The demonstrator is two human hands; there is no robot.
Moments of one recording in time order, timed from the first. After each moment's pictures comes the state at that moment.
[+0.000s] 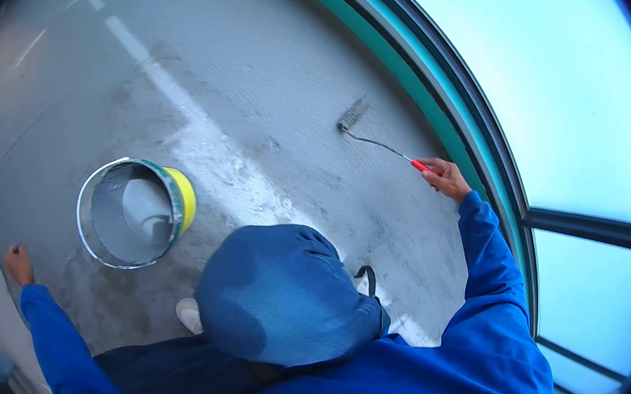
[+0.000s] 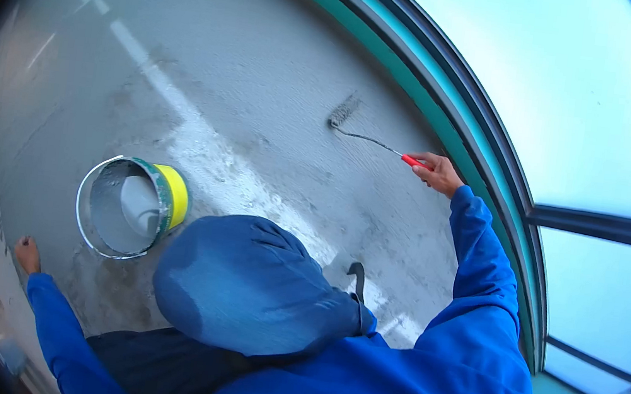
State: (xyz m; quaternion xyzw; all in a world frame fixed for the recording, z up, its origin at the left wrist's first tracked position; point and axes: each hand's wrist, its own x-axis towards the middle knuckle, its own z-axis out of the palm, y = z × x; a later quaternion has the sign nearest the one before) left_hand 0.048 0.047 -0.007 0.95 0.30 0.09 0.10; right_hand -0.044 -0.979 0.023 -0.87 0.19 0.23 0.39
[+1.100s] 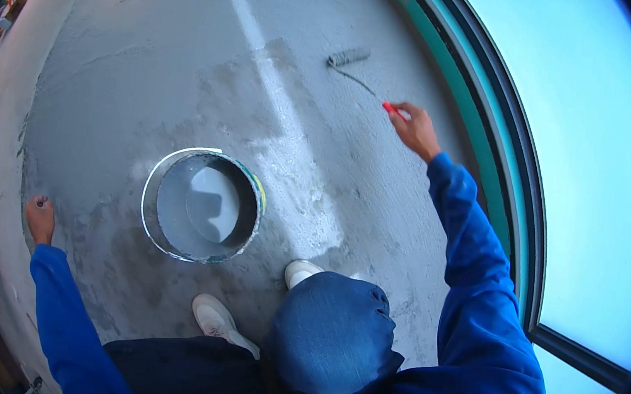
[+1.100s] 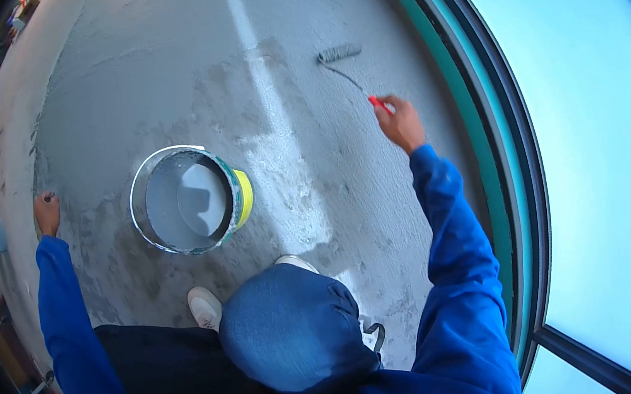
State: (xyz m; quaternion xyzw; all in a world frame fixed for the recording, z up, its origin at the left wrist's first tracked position) left_hand -0.024 0.055 0.004 0.94 0.33 0.10 0.03; right_hand 0.256 -0.739 -0.038 -0.96 -0.09 0.00 0.26
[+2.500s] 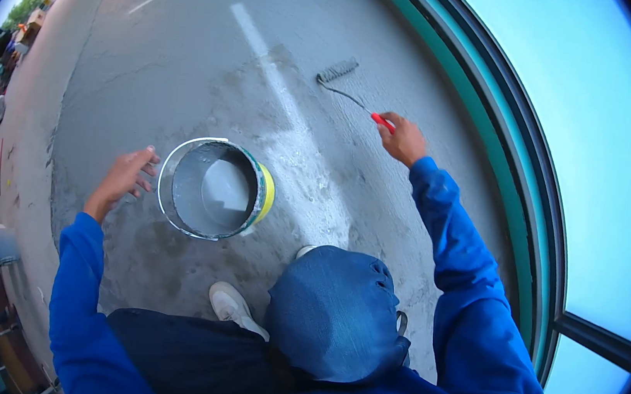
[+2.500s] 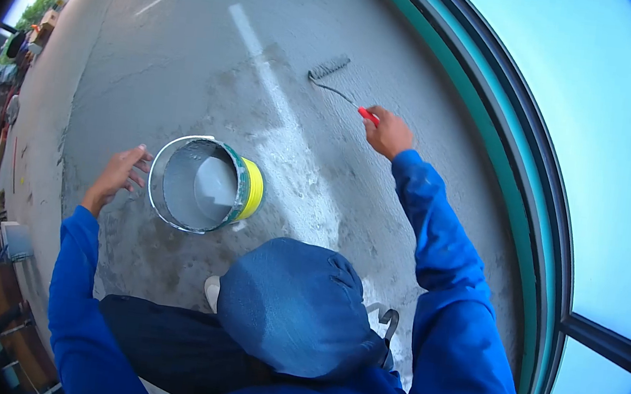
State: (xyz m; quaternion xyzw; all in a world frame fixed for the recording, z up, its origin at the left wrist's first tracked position) left_hand 0.069 -0.226 0.106 0.85 0.23 -0.22 0.42; right_hand 0.186 -0.727 -0.037 -0.97 -0.04 0.02 0.25
